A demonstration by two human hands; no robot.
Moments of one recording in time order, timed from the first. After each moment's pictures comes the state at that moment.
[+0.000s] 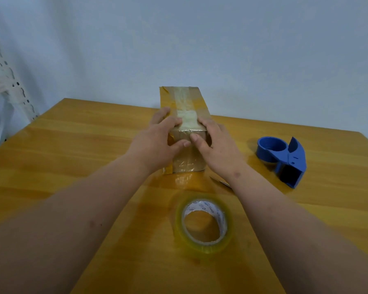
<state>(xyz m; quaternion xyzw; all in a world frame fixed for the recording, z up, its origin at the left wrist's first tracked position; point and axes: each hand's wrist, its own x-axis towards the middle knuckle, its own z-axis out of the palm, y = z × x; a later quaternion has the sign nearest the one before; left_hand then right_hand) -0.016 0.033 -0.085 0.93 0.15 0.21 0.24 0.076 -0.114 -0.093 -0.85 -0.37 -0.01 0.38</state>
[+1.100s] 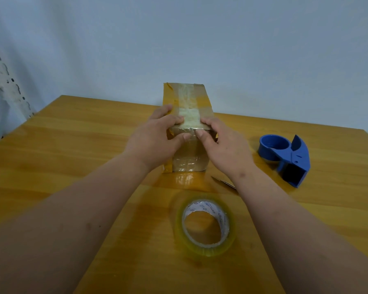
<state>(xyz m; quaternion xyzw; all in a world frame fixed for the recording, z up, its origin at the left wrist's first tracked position) -0.013 0.035 -0.083 0.92 0.15 0.23 0.26 0.075 -0.118 -0.086 -0.87 -0.35 -0.08 0.34</state>
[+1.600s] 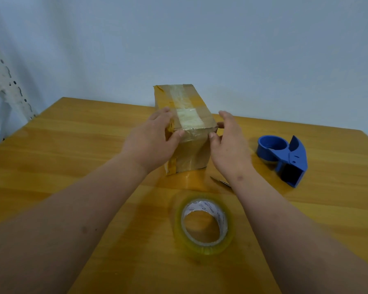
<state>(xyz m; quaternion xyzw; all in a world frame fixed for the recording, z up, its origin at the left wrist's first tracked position) -0.022 0.031 -0.075 0.94 0.17 0.21 0.21 0.072 -0.118 -0.089 -0.88 -0.26 -0.08 0.39</state>
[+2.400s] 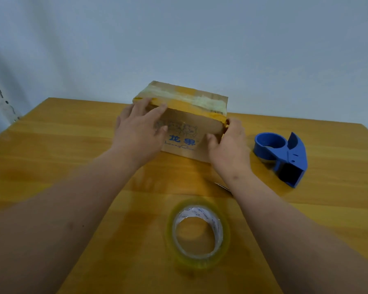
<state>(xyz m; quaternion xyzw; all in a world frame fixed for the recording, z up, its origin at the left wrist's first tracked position) 0.009 0.053 -0.087 0.95 0.21 0.20 0.14 0.097 -0.120 -0.106 -0.89 -0.18 -0.09 0.40</state>
